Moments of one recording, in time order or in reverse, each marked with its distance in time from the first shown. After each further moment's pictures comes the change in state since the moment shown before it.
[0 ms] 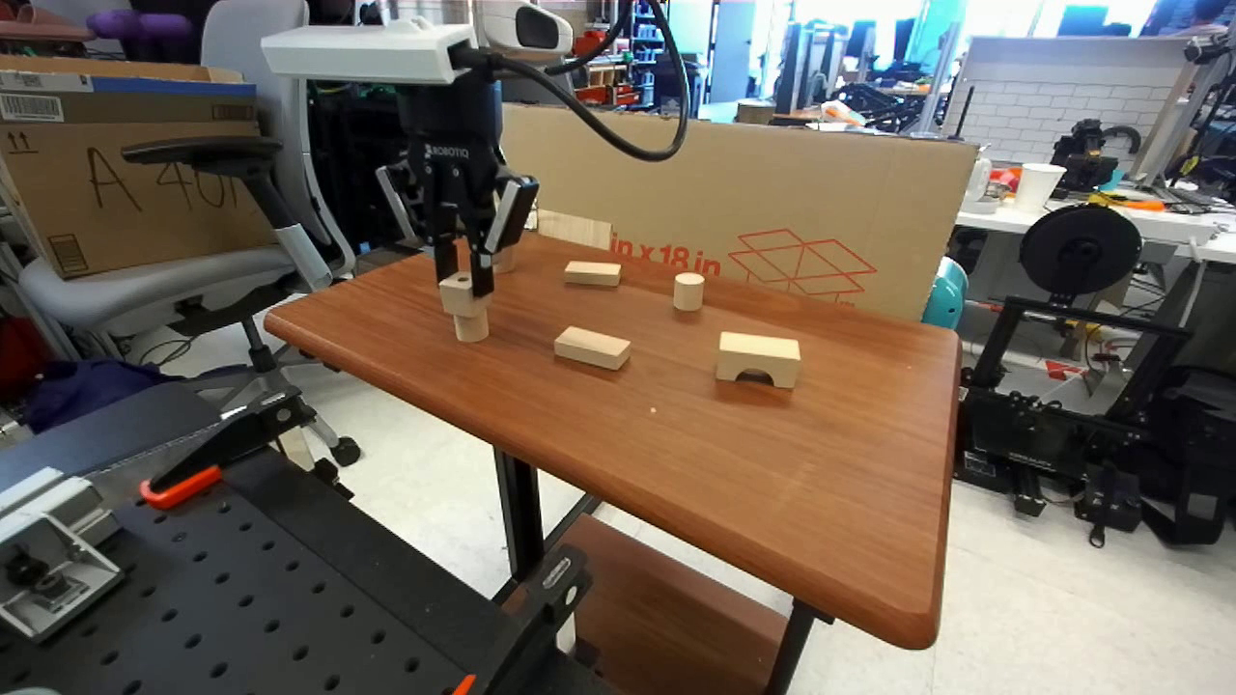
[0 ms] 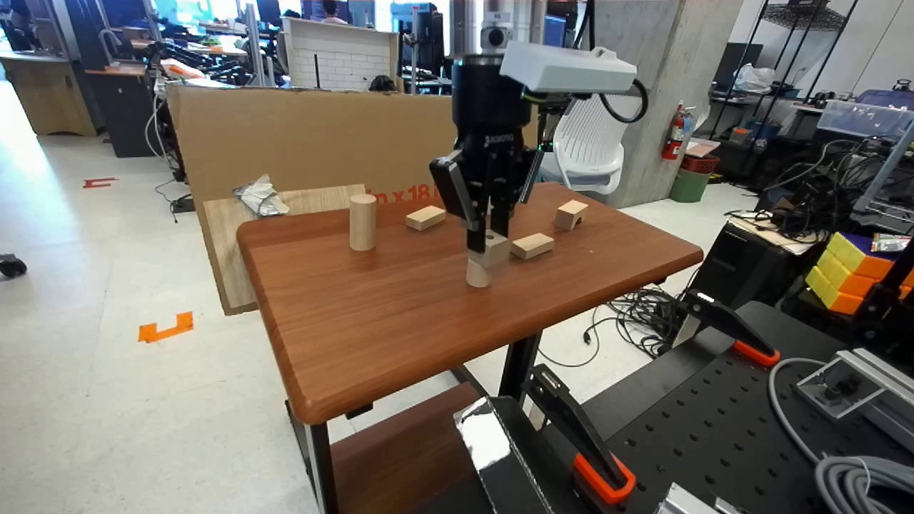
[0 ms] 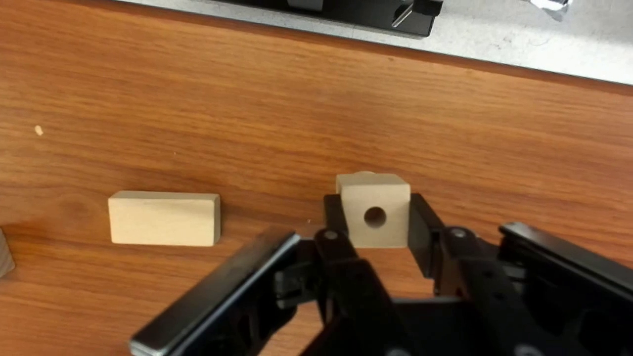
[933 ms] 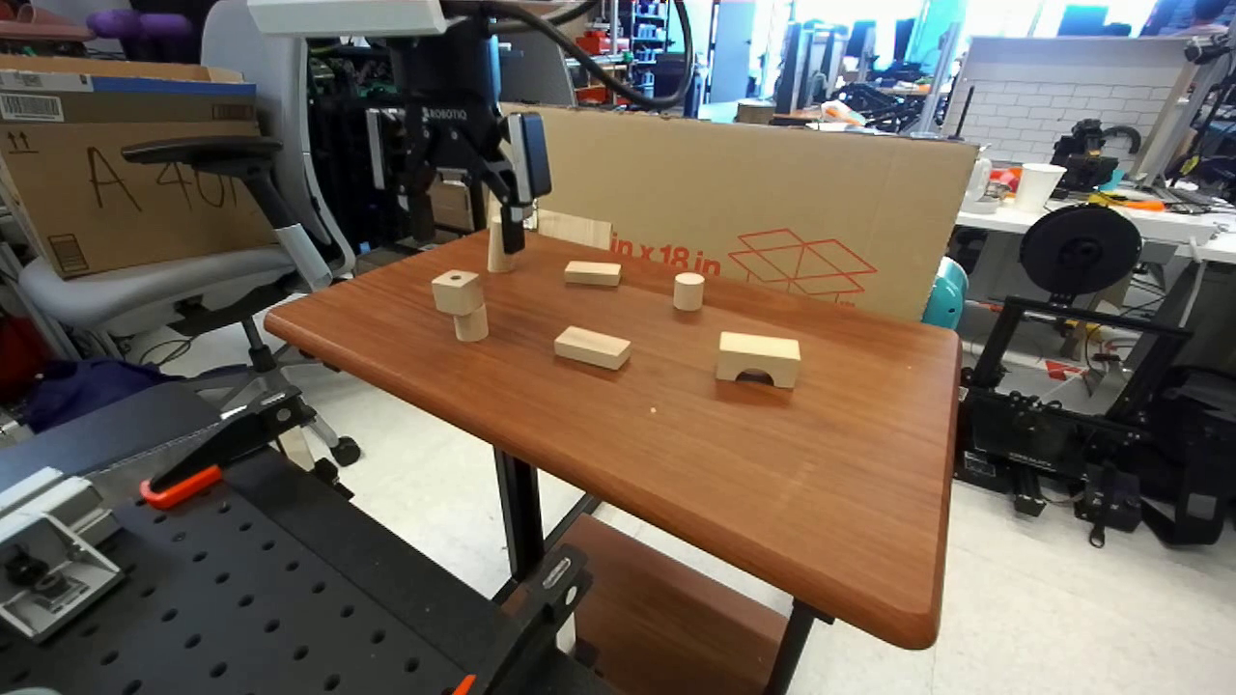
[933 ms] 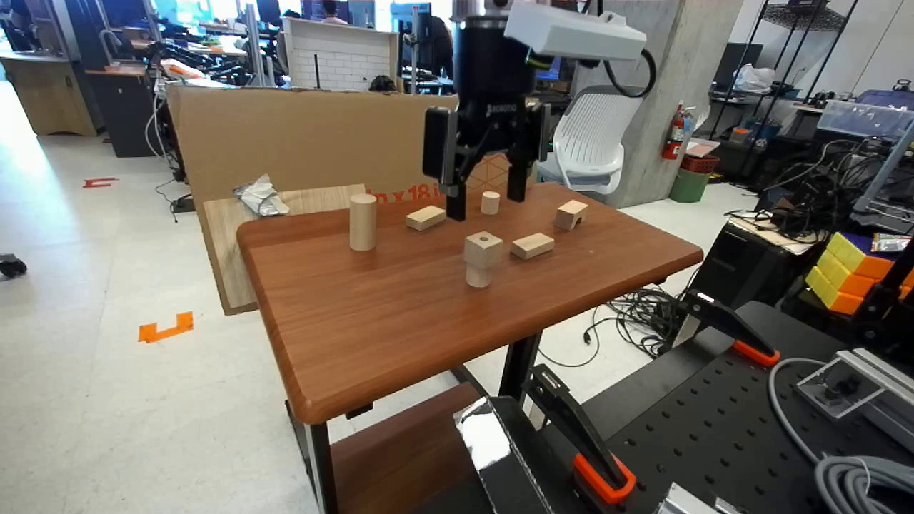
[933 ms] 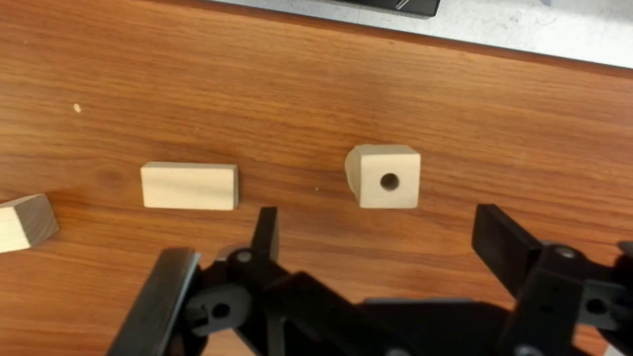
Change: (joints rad) arm 0.009 -0.073 -0.010 -0.023 -0.013 0.000 0.013
